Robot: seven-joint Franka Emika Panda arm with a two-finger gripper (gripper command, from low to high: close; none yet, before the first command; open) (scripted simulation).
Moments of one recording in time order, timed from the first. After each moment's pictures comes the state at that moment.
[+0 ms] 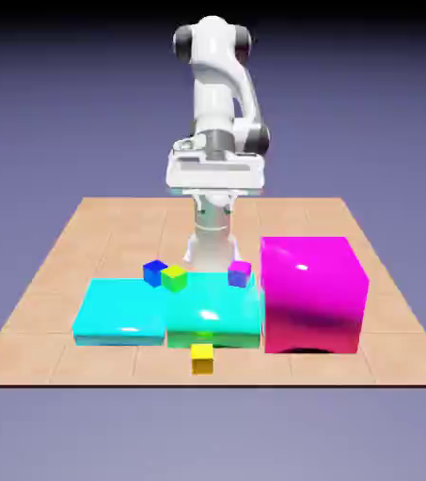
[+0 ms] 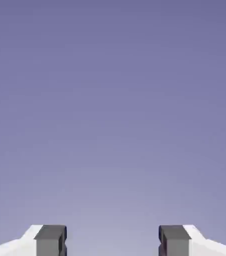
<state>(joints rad) 0.01 -0.53 0.00 -2.78 0.00 3.00 0.74</state>
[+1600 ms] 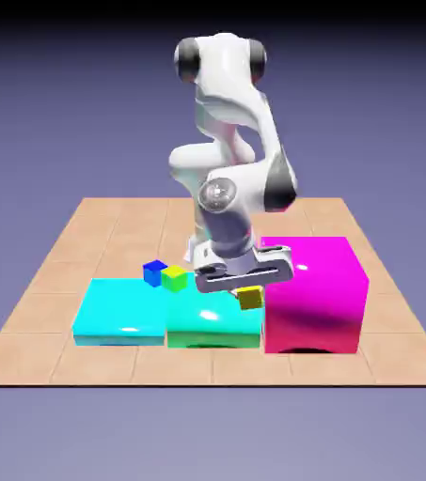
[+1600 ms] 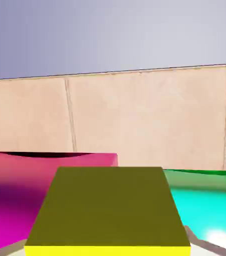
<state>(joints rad) 0.31 0.08 -0.18 -2.20 0.35 1.97 0.66</state>
